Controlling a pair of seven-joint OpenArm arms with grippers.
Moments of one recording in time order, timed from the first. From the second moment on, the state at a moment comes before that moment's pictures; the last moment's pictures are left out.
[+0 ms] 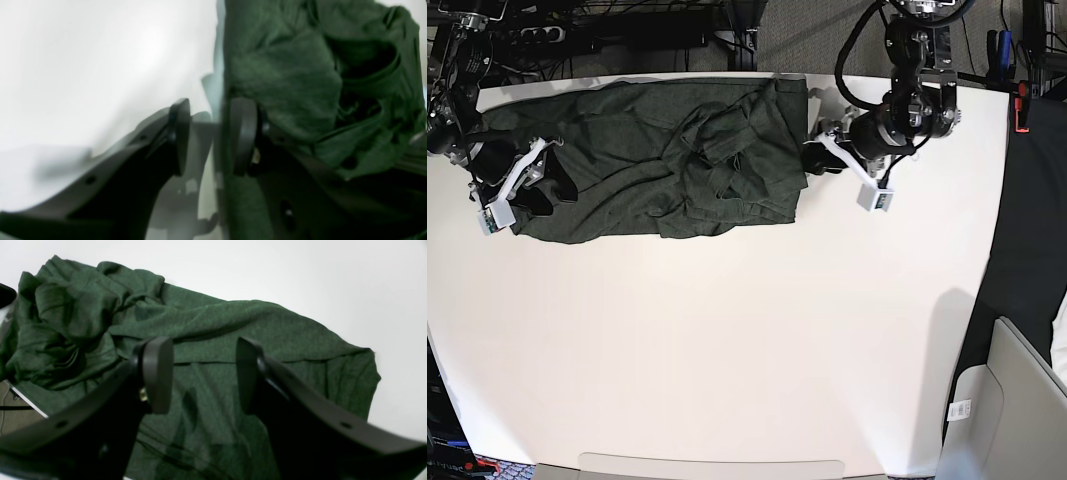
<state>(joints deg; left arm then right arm) 12.2 -5.2 -5.7 102.6 -36.2 -10.0 62.8 -12.3 26.1 23.1 102.1 49.0 38.7 -56.3</state>
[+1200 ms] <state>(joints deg) 12.3 -0.4 5.3 105.0 -36.8 -10.2 56.8 -11.7 26.1 23.1 102.1 49.1 38.7 -56.3</state>
